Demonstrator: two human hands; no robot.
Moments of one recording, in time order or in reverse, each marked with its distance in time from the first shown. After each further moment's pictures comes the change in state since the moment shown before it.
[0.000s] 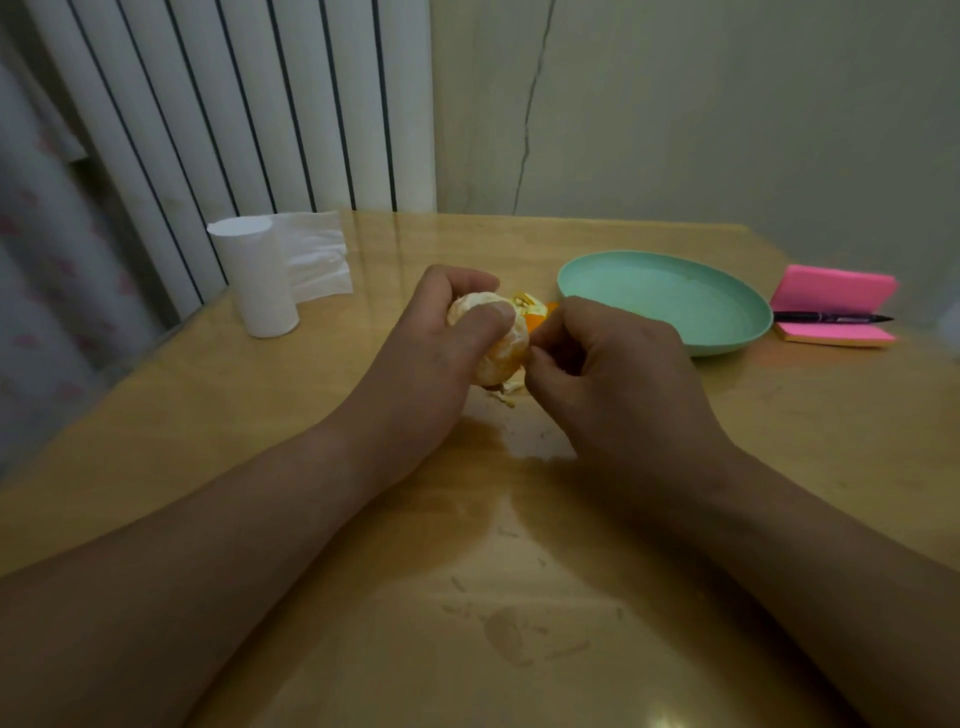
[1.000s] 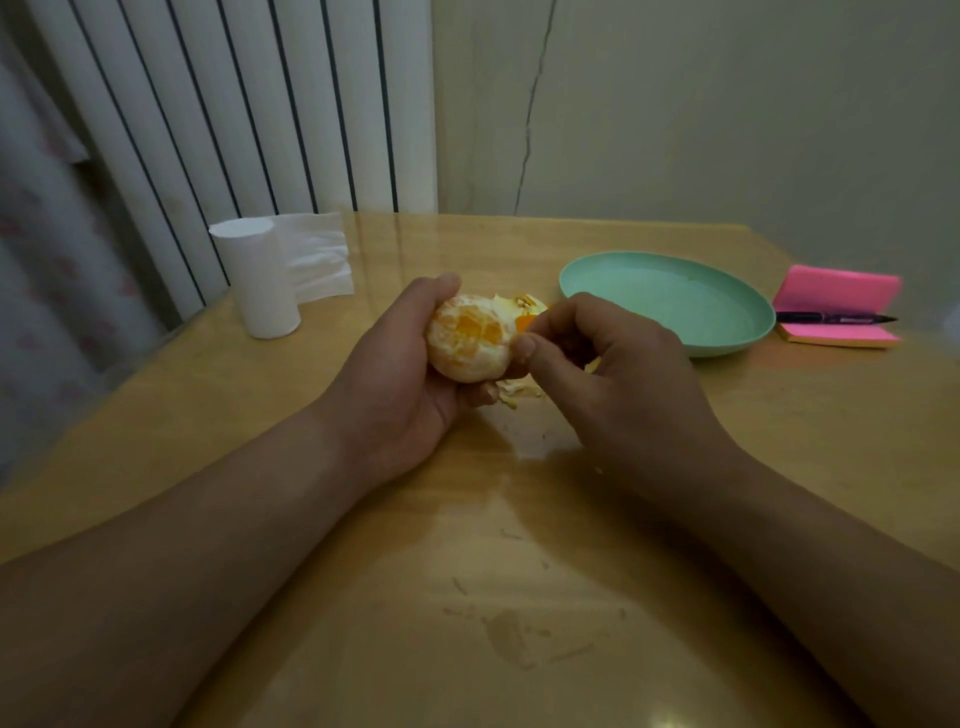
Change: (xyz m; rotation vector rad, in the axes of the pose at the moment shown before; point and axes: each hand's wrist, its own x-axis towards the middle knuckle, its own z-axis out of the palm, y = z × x) left_hand 0.001 0.009 -0.003 -0.647 0.009 -0.342; right_hand -0.001 0.005 0.000 0.248 -0.052 0.086
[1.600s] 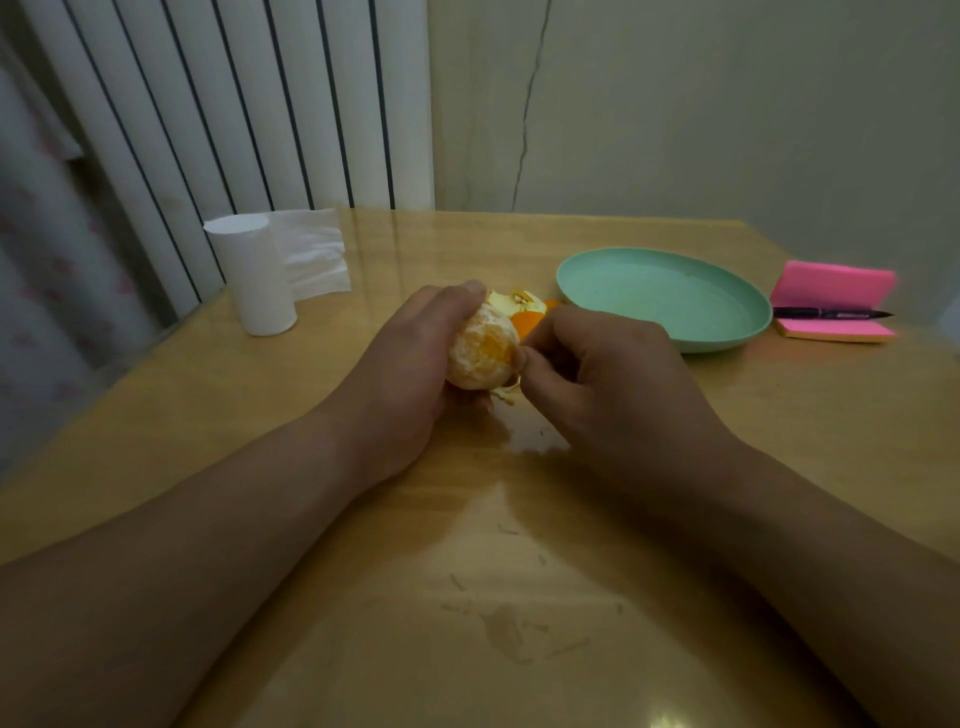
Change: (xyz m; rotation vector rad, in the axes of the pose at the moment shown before) left_hand 0.005 -0.005 0.001 0.308 0.072 0.150; right_hand 0.000 -0.004 -0.003 -0.226 -0.089 -0.085
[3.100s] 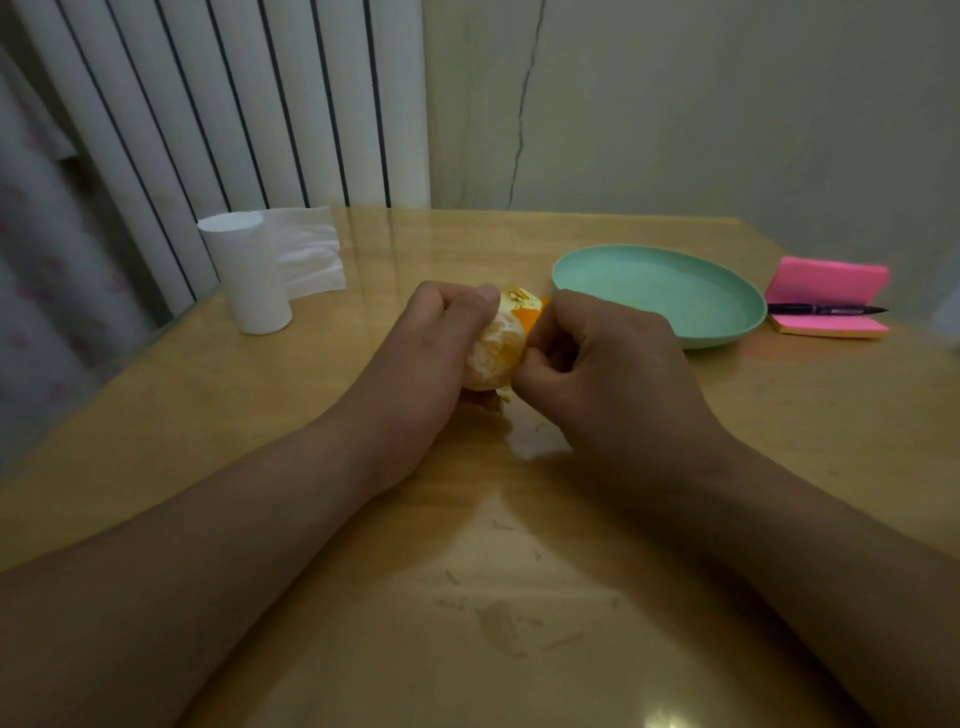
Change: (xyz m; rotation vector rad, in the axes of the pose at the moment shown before) left_hand -0.011 0.000 0.004 0.202 0.011 0.063; right_hand 0.002 -0.005 0.002 -0.019 0.127 0.039
